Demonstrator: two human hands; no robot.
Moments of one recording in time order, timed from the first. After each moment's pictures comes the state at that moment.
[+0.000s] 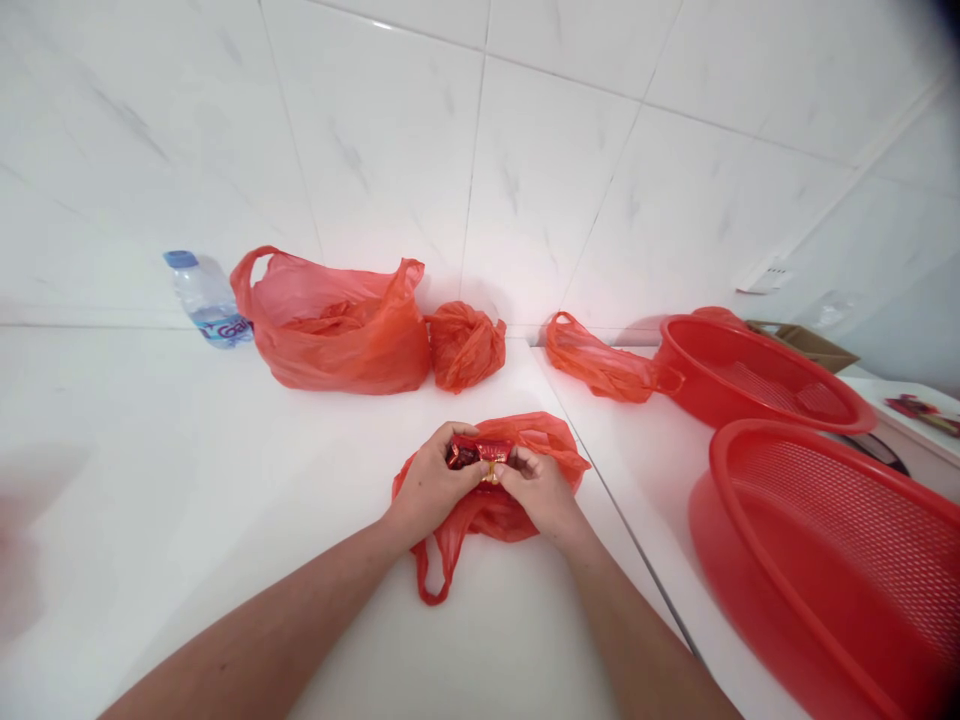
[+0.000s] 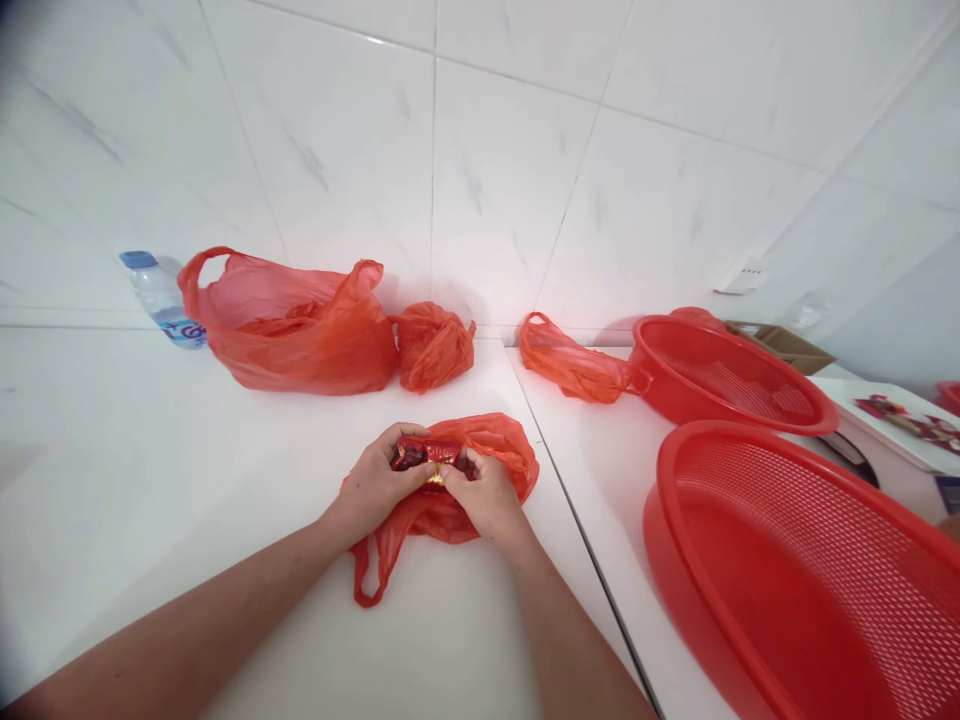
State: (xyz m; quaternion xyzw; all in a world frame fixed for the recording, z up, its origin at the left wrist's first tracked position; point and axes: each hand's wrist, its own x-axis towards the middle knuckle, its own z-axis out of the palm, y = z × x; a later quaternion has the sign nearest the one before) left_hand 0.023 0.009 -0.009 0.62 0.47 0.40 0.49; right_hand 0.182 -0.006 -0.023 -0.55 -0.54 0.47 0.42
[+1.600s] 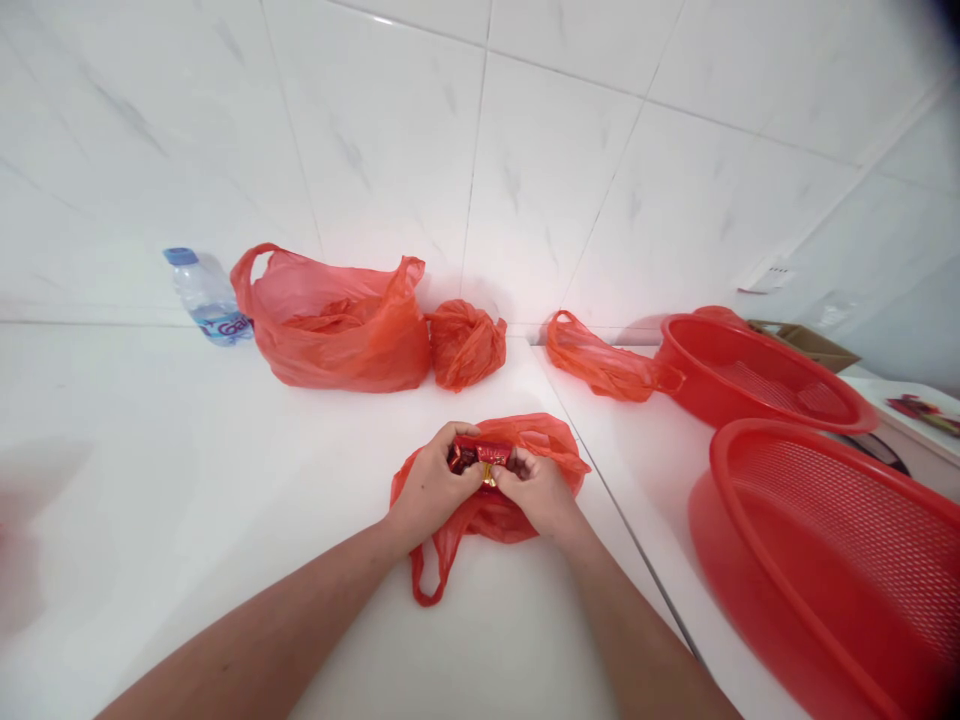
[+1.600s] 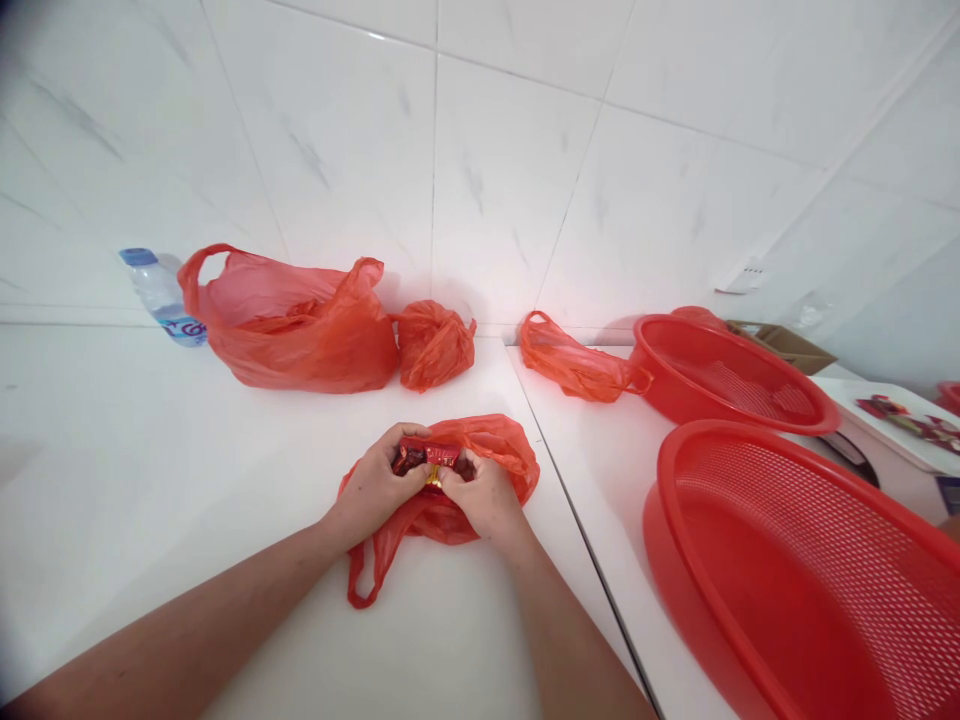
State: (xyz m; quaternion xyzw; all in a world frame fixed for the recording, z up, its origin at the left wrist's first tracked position) left_hand 0.024 0.007 -0.010 0.63 0.46 0.41 0.46; right_hand 0.181 -0.008 -0.025 -0.59 -0.54 0.46 0.40
